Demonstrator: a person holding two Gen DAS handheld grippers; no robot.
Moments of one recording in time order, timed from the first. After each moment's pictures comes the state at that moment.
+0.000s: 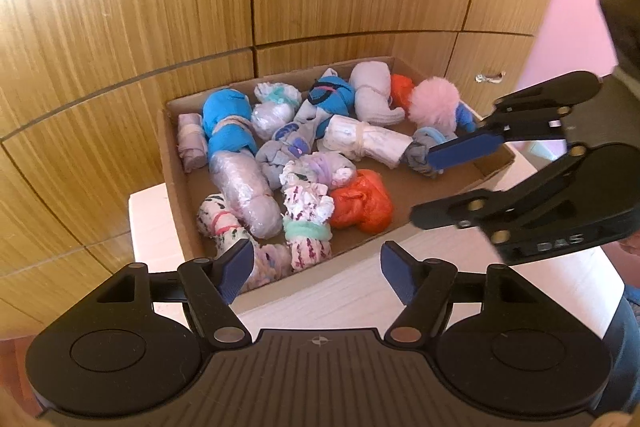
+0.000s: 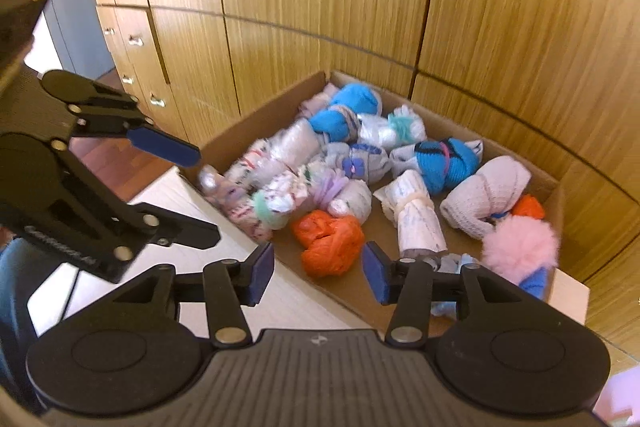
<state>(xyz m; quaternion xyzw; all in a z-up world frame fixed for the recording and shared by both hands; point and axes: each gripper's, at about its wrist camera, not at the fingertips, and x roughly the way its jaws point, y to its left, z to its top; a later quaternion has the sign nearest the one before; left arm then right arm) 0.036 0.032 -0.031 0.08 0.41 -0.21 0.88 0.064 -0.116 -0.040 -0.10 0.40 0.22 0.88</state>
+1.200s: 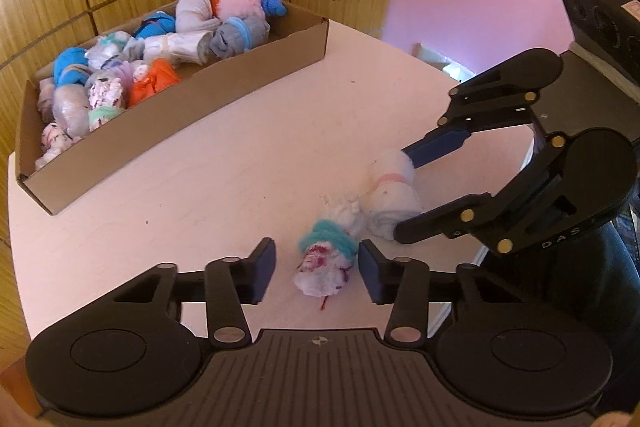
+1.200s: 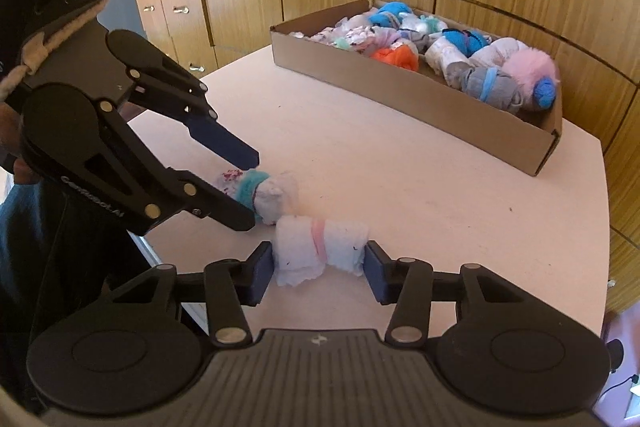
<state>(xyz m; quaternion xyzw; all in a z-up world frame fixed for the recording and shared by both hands) -0.093 -0.026 -0.095 0.15 0.42 -0.34 0.83 -0.098 -0.142 -0.098 -0.09 0.40 0.24 0.88</state>
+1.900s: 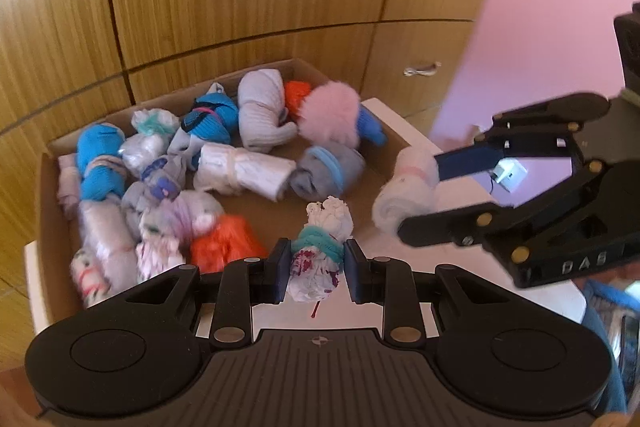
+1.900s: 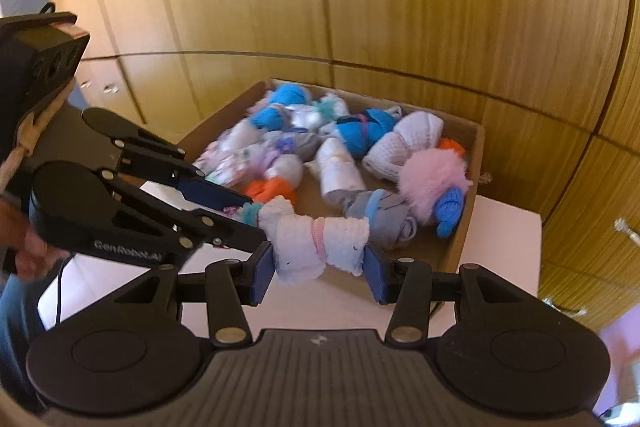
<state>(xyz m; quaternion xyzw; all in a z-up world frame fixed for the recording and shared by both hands) 0.053 -0.055 -0.040 0.08 0.42 -0.29 0.86 0.039 -0.195 -0.038 -0.01 0.39 0.17 0.90</state>
